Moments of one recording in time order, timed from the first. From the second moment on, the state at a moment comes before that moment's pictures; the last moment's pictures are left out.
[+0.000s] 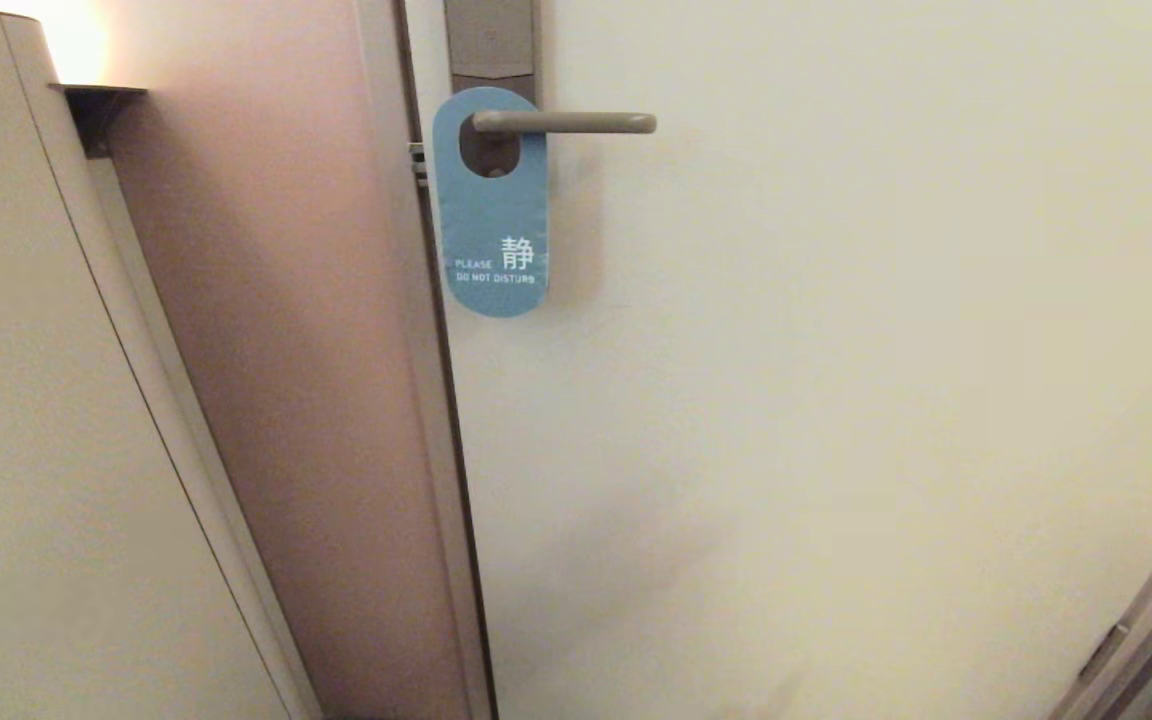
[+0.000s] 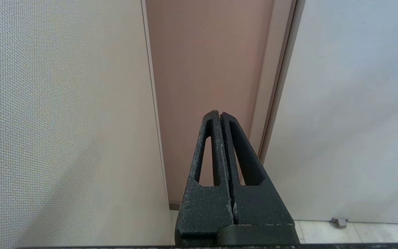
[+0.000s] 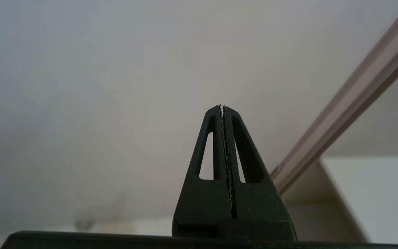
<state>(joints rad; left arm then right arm) 0.00 0.00 -0.02 0.06 0.04 -0.05 -0.04 0.83 -0.36 -0.27 -0.21 -0.16</state>
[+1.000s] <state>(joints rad) 0.00 0.00 -0.03 0.06 0.04 -0.05 0.05 0.29 0.00 -0.09 -0.03 -0.15</state>
